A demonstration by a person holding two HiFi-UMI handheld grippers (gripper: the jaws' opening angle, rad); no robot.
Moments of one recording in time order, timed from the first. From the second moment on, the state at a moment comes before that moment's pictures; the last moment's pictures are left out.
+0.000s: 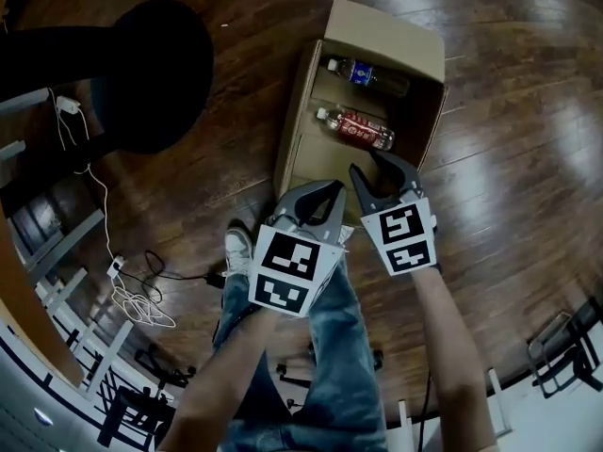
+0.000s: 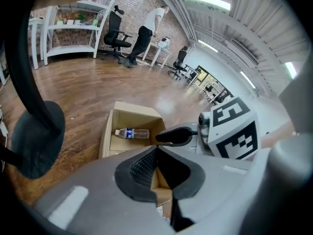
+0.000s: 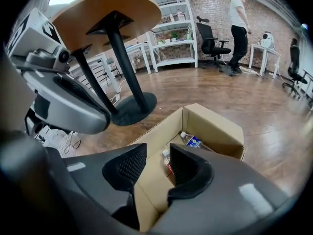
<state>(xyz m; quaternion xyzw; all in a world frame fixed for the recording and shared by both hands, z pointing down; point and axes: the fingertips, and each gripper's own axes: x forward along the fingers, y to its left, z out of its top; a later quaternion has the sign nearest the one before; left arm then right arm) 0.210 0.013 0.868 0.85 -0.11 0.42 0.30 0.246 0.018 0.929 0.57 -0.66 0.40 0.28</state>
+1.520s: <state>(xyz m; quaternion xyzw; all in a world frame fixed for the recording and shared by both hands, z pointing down) 0.190 0.041 1.043 0.85 -0.11 0.41 0.32 0.243 0.007 1.244 0.33 -0.69 0.32 0.56</state>
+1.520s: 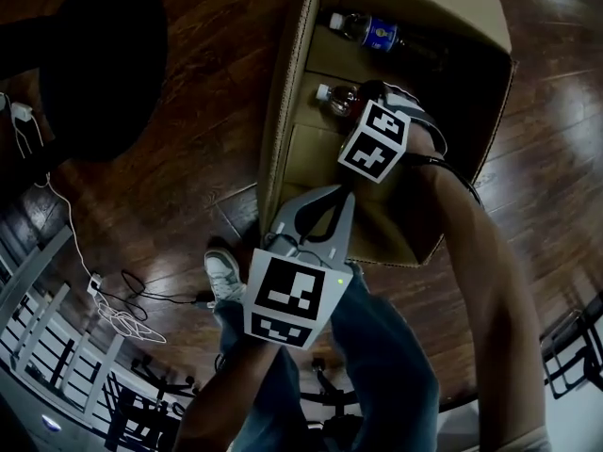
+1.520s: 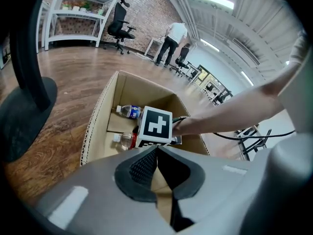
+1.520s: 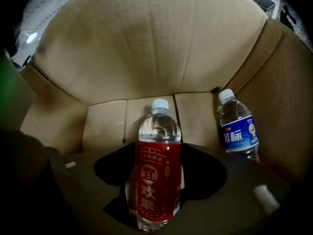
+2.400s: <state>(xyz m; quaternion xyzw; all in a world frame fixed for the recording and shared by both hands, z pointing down) 0.177 0.026 0.977 0.84 -0.14 0.42 0.32 0.258 0.013 1.139 0.47 -0.66 0.40 0.43</state>
